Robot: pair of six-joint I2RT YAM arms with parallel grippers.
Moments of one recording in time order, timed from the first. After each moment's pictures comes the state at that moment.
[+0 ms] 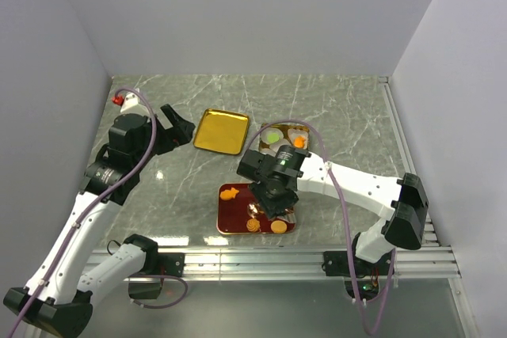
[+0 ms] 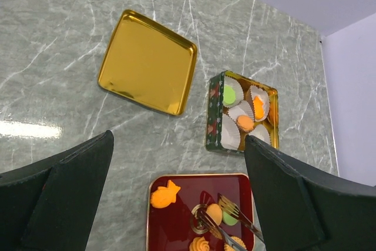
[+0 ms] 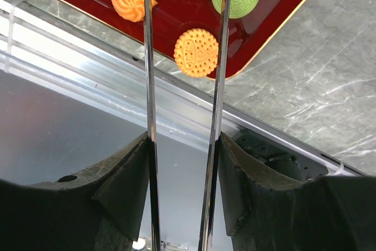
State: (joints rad) left arm -0.35 0.86 1.04 -0.54 -0.11 -0.63; right arm 1.12 1.55 1.40 -1.29 0.08 0.55
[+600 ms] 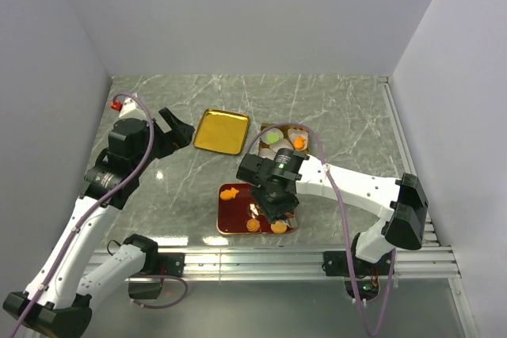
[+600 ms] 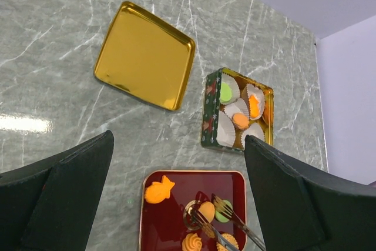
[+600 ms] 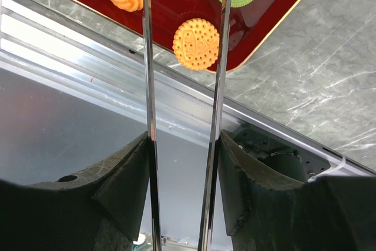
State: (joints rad) left arm -0.35 0.83 1.00 -0.54 -0.11 -0.68; right arm 1.14 1.55 1.37 -1.29 0.08 0.57
